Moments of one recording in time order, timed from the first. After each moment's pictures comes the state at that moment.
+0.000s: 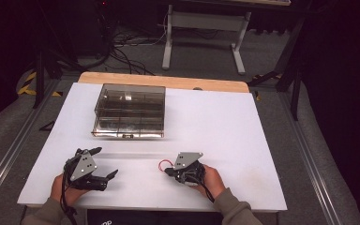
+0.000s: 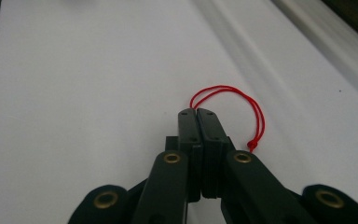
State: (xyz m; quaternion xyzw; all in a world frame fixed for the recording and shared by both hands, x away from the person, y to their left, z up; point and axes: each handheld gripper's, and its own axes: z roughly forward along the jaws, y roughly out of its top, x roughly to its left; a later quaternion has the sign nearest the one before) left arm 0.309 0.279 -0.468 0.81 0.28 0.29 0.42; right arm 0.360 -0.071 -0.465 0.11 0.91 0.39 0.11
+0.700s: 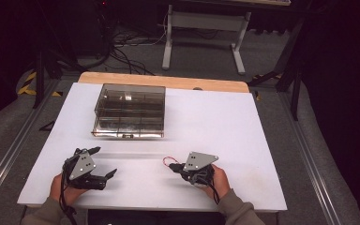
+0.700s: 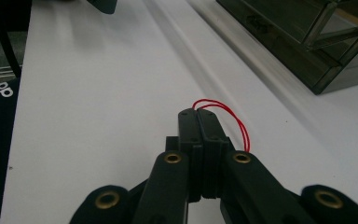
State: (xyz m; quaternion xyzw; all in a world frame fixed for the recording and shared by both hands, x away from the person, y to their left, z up) left arm 0.311 0.281 -0.470 0.81 0.29 0.28 0.42; right arm 0.350 -0.093 -0.447 0.11 0.87 0.46 0.15
